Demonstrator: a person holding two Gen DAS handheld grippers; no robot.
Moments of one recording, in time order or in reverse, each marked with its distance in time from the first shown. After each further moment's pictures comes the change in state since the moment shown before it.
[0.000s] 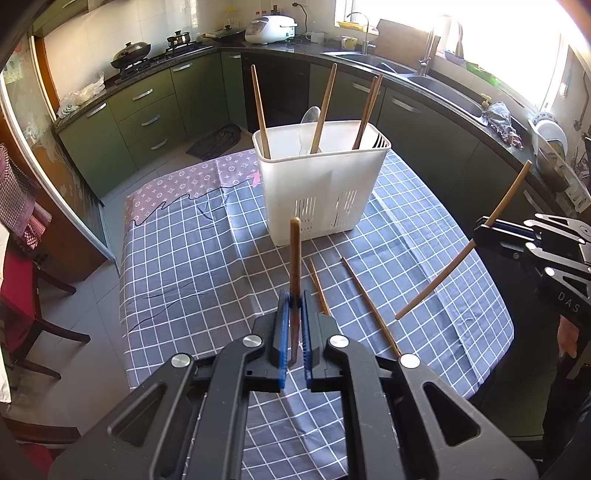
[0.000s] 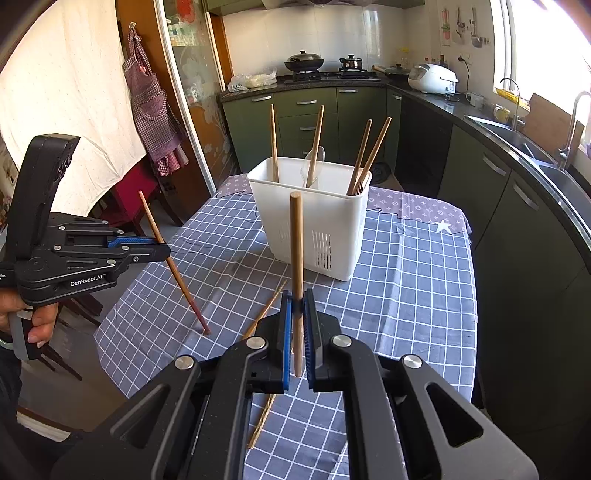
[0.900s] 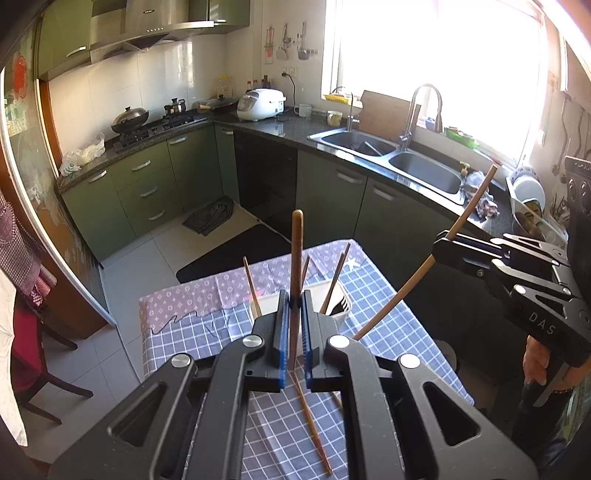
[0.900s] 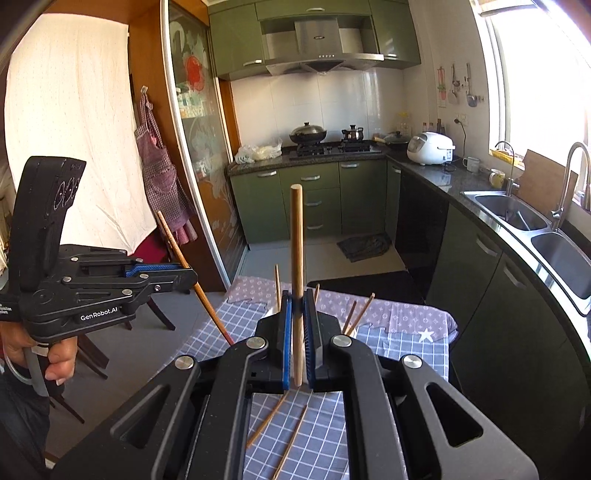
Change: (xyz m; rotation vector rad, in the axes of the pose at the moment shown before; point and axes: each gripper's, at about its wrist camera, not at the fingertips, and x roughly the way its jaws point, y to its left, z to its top) left arm -0.114 -0.013 0.128 0.018 -0.264 -0.030; right arm -0.097 -0.004 0.137 0.000 -0.273 0.024
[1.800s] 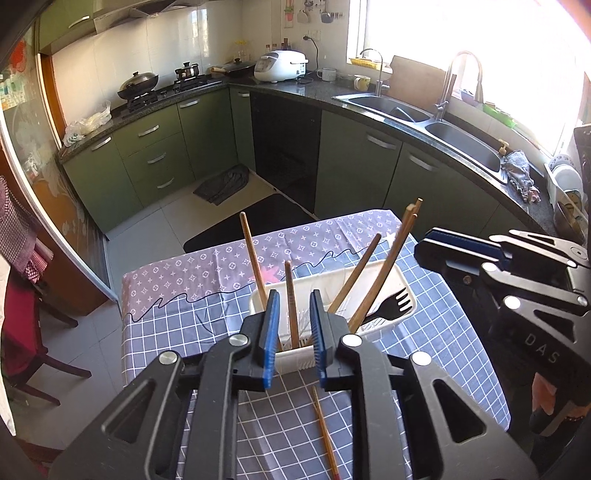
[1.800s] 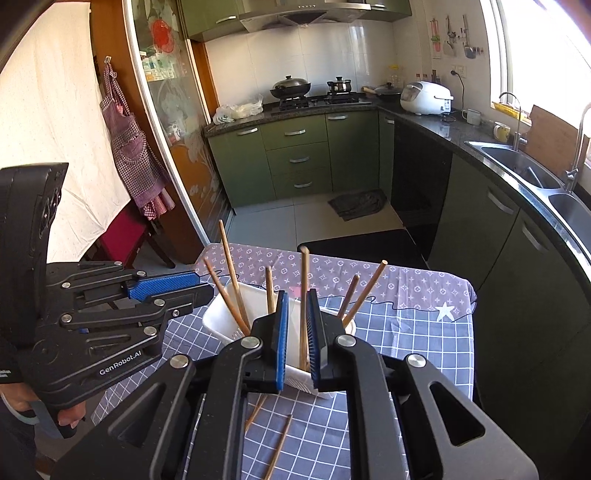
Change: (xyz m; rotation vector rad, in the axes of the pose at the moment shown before) left arm 0.135 0.017 -0.034 -0.033 0.116 0.073; right arm 0.148 -0.041 -0.032 0.050 0.179 -0.035
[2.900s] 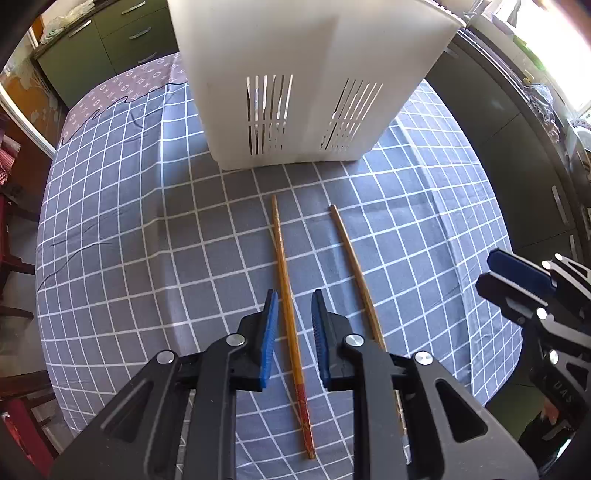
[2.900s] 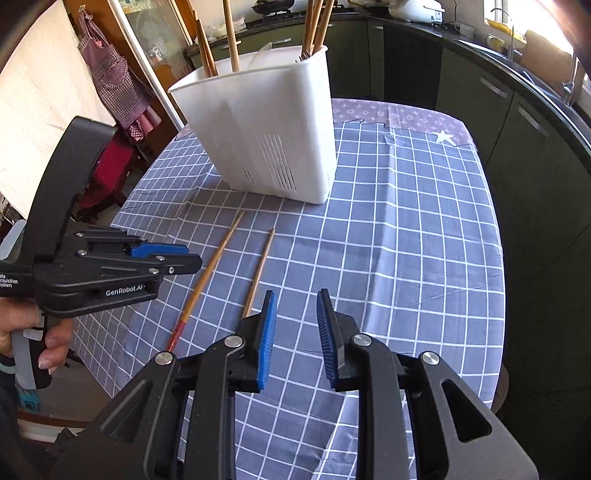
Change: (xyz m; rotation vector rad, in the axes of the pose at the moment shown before) left arm 0.094 -0.032 -0.148 -0.108 0.466 -0.080; right arm 0.015 -0.016 -0.190 0.063 0.337 -0.007
